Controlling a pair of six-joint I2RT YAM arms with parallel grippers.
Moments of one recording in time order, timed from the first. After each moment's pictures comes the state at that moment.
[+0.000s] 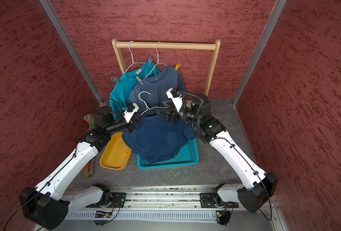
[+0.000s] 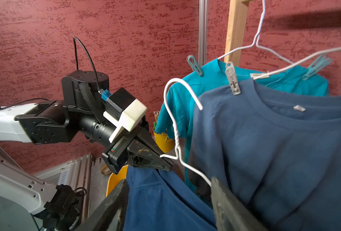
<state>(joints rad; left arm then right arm) -0.28 1.13 1.05 -0.17 0.63 0.31 0.55 1.32 1.48 -0.22 -0.60 0.02</state>
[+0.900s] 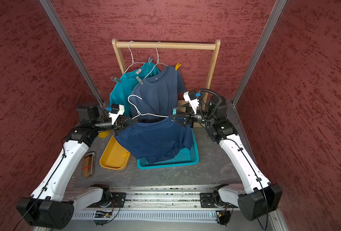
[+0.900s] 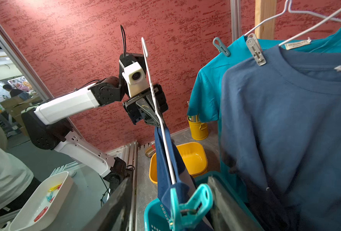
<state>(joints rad) -0.09 1.13 1.18 -0.44 1.15 0.45 0.29 1.24 1.27 -0.08 -1.12 0.22</state>
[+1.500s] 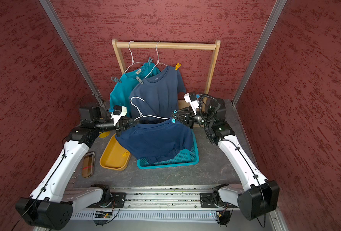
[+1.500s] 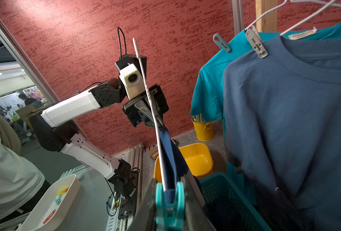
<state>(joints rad) -0.13 1.13 1.19 -0.47 1.10 0.49 0.29 1.23 1.18 0.07 -1.14 0.32</state>
